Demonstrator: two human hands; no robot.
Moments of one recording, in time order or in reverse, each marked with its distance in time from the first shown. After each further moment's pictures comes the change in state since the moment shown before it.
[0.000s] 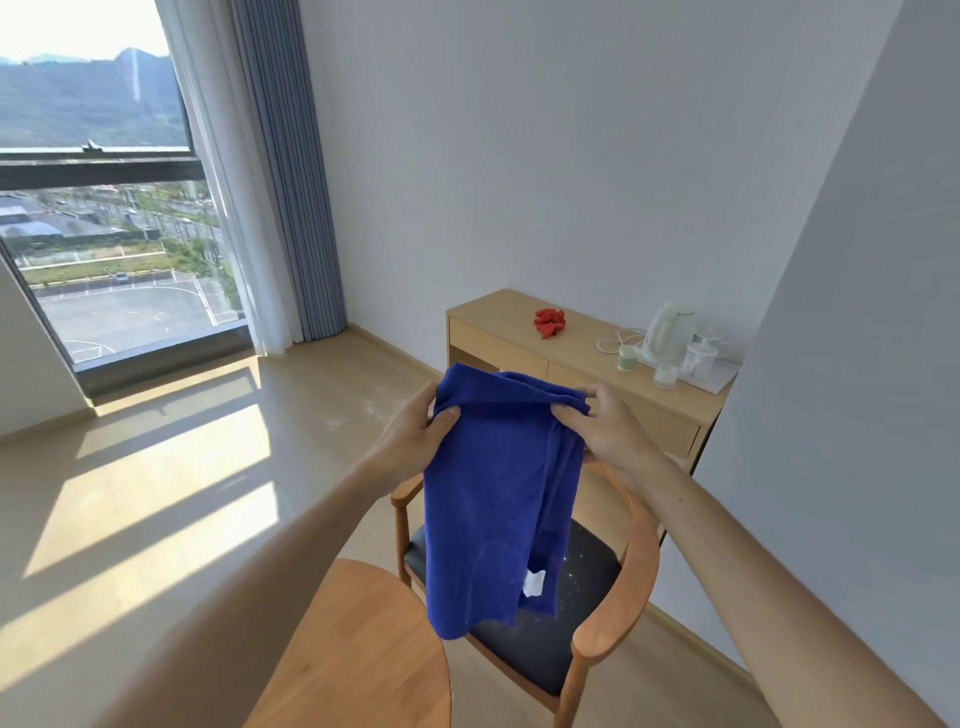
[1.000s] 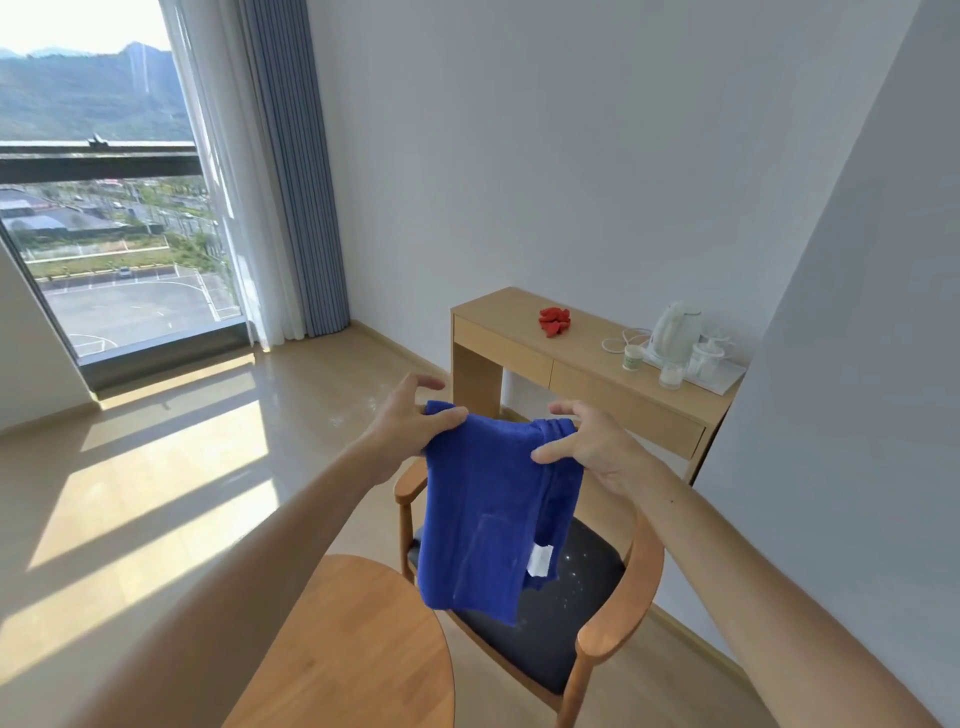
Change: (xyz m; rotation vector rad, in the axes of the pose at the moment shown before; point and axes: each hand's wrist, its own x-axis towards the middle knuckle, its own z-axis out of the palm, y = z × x) left_hand 0.008 -0.006 -0.020 -0.101 0.026 -0.192; right_hand 0.012 0.012 0.019 -0.215 -0.106 0.104
